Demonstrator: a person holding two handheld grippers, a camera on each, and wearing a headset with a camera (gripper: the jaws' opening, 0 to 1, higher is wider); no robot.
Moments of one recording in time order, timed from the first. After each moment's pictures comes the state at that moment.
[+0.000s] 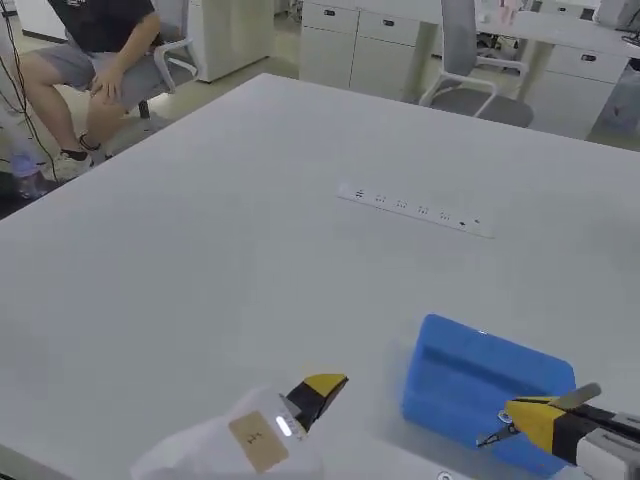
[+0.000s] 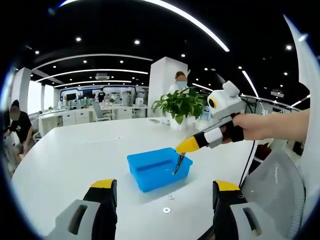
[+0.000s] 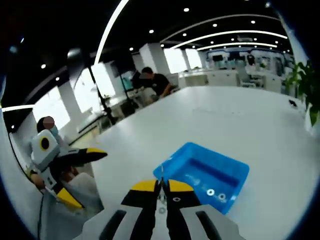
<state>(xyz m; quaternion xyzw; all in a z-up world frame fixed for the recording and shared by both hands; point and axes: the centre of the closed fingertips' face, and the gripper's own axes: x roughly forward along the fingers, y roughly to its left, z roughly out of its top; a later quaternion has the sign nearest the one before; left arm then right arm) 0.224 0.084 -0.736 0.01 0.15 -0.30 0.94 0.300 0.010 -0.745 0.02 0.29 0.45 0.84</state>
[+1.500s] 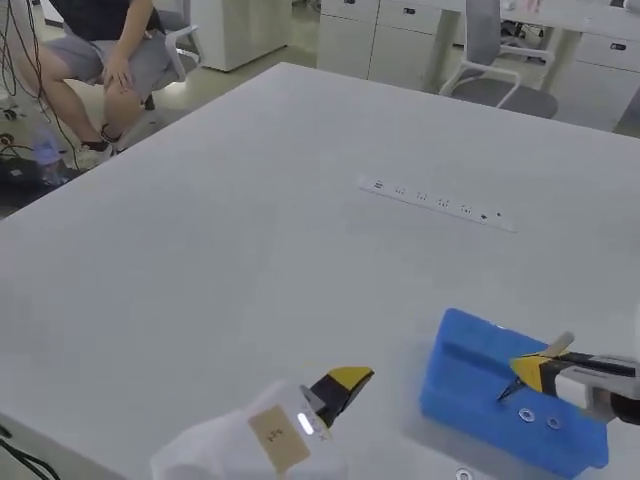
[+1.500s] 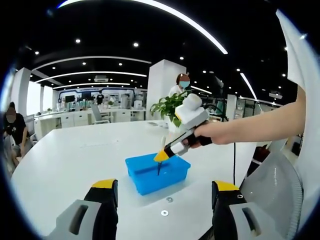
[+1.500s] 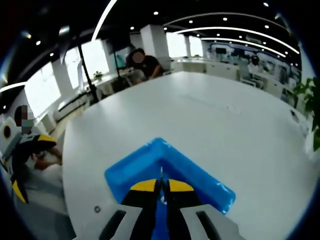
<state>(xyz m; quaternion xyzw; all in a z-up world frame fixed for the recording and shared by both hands) 0.223 0.080 -0.729 0.01 0.14 -0.30 0.94 0.380 0.011 -0.804 -0.09 0.34 0.43 0.83</state>
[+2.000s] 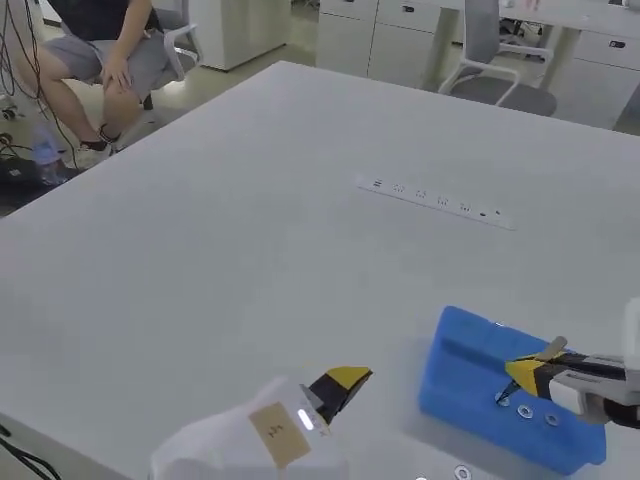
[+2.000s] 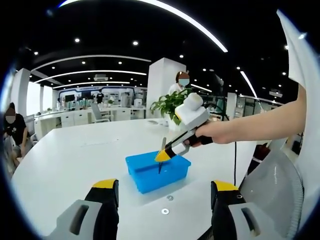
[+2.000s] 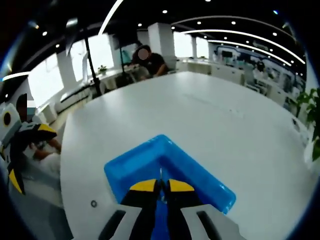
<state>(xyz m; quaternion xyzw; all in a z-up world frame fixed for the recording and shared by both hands) 0.223 0.081 -0.732 0.01 0.14 -0.30 0.94 0.374 0.011 -0.806 -0.12 0.33 0.44 0.83</state>
